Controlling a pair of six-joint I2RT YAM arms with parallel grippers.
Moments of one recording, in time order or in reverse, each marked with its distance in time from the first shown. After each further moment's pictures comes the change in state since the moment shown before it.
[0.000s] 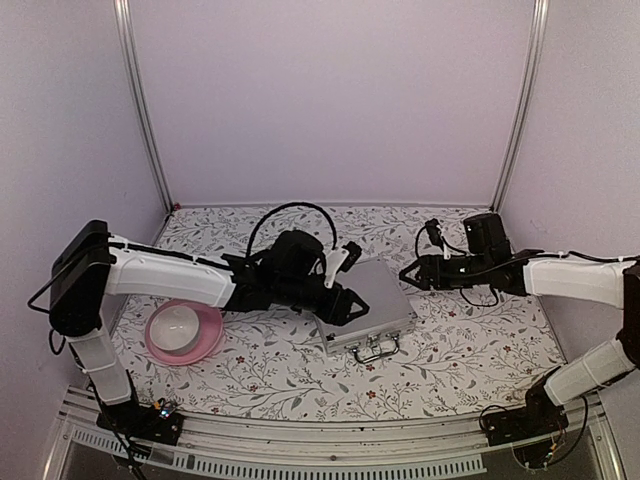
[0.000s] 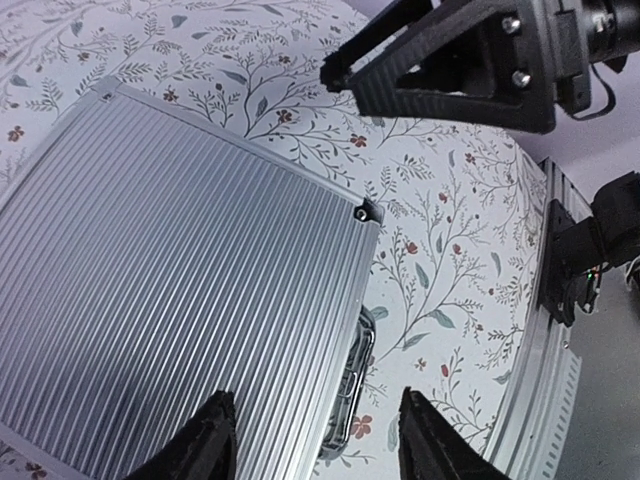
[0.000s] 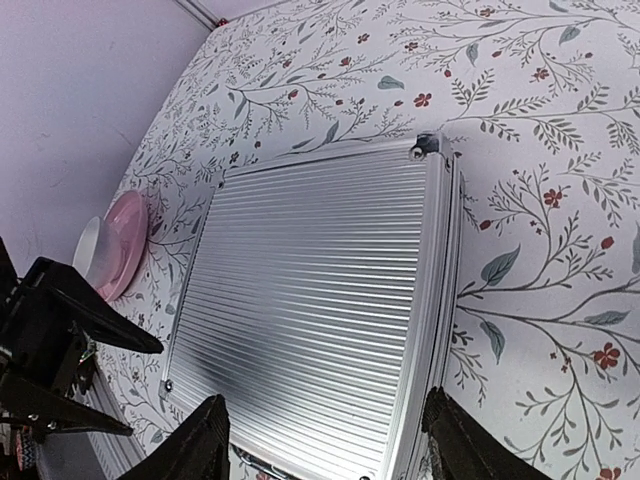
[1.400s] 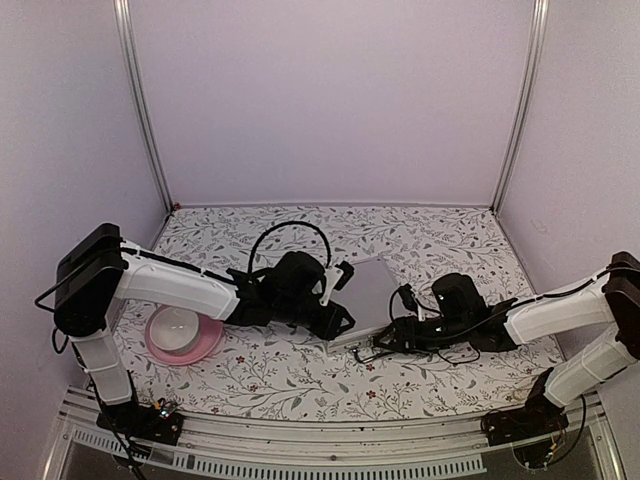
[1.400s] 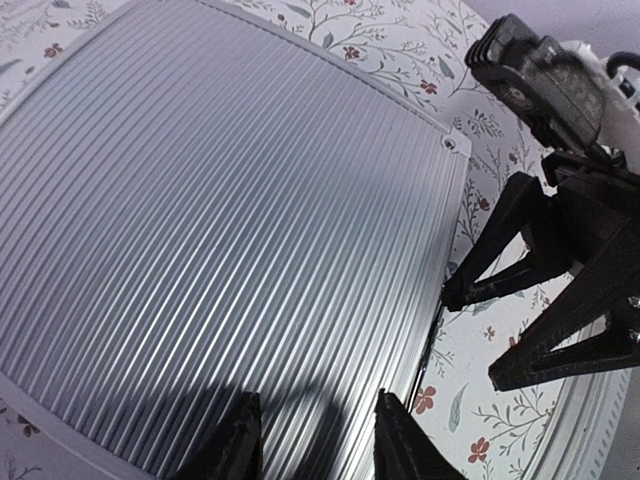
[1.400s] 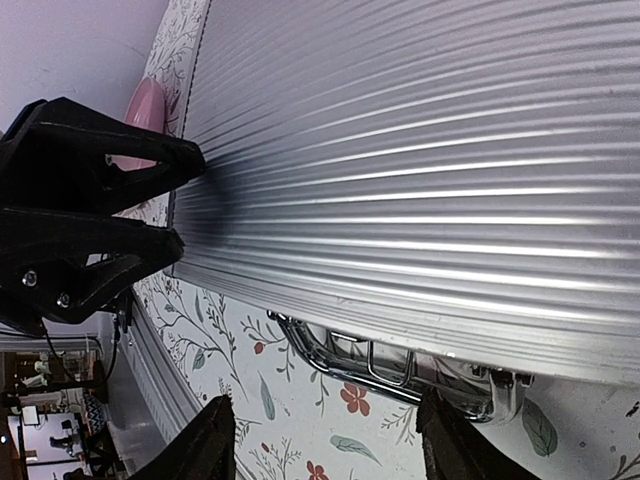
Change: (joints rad) left arm -0.029 0.035 -0.076 -0.008 -0.130 -0.032; right arm 0.347 0.017 -0.287 0.267 0.068 0.417
